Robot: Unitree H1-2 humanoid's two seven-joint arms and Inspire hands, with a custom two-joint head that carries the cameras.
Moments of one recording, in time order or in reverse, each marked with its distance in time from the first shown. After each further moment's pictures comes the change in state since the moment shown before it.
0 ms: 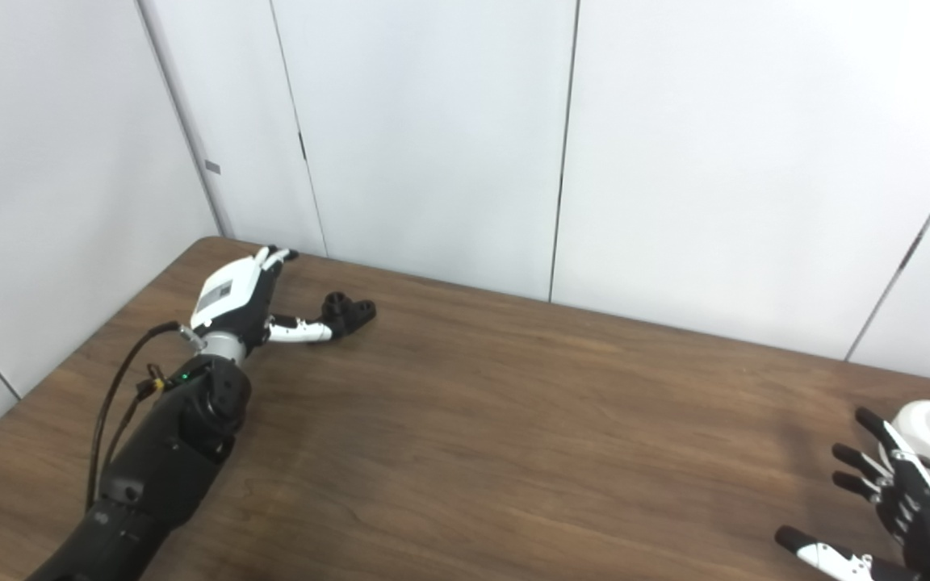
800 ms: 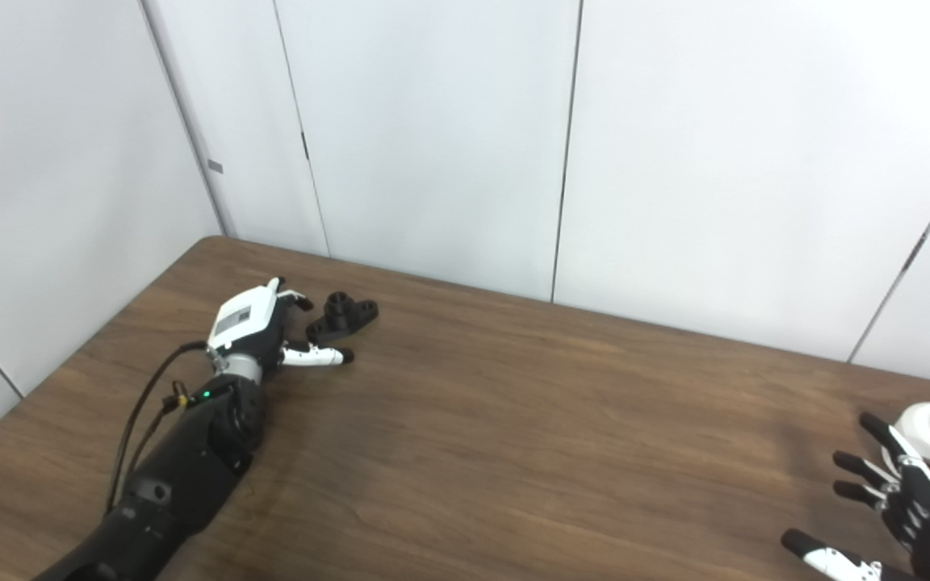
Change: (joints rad) left arm -0.035 -0.023 -0.080 0.187 -0.004 -0.033 0.122; right arm 0.023 -0.001 -0.004 -0.041 -0.002 0.008 0.000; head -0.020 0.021
